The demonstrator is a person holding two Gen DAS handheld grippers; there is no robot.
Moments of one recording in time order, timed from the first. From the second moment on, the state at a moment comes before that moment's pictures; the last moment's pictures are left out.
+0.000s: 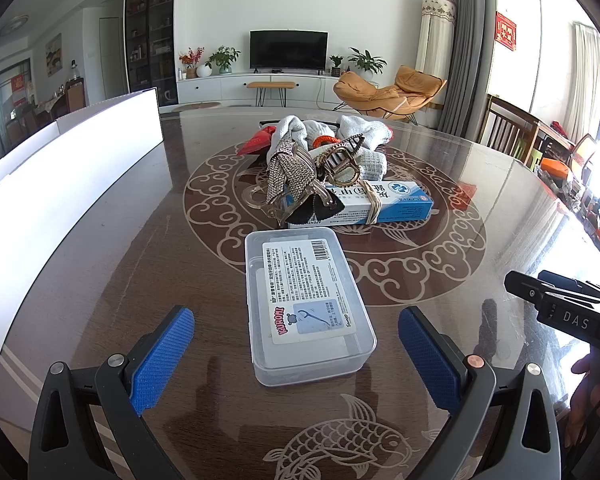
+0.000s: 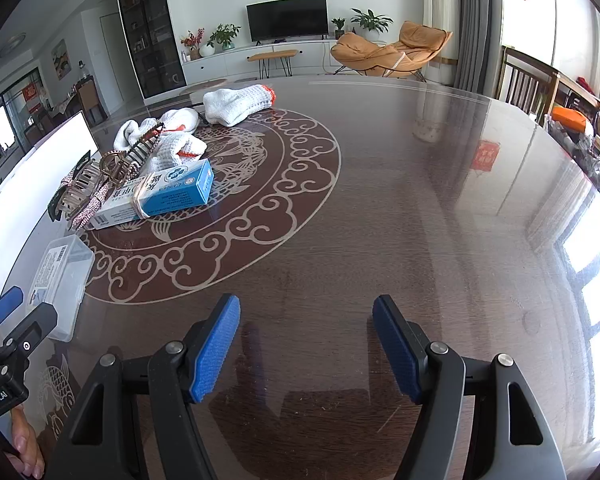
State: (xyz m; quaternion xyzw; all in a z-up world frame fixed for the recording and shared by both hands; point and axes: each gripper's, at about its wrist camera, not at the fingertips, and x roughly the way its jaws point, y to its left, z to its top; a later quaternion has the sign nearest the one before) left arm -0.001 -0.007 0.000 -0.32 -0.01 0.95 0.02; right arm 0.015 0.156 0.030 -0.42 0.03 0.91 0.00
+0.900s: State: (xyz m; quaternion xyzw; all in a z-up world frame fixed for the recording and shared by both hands) left arm -0.001 -0.008 -0.001 -0.32 -0.01 0.95 0.02; right arm 0.015 0.157 0.031 -0.42 0.04 0.91 0.00
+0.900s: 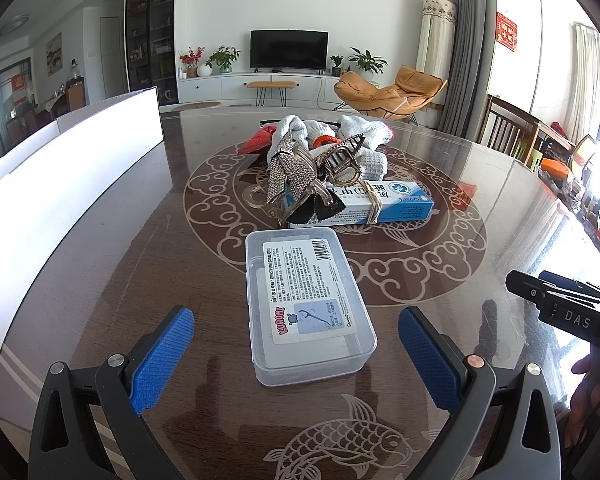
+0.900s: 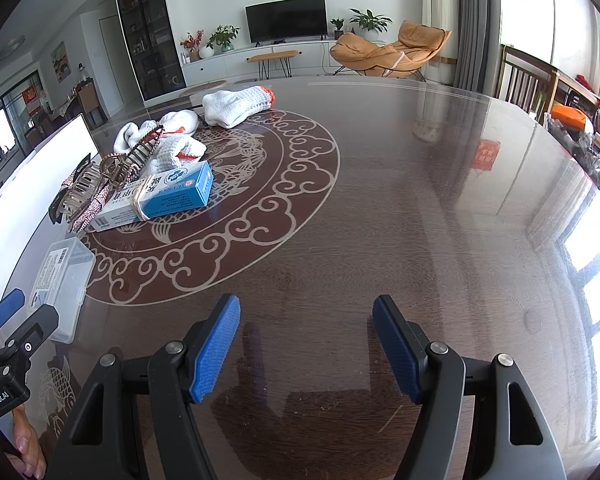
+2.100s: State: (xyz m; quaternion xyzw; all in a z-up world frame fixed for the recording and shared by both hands) left arm -0.001 -0.008 -0.001 -0.32 -0.01 0.95 0.02; right arm 0.014 0.158 0.032 -0.42 0.04 0.91 0.00
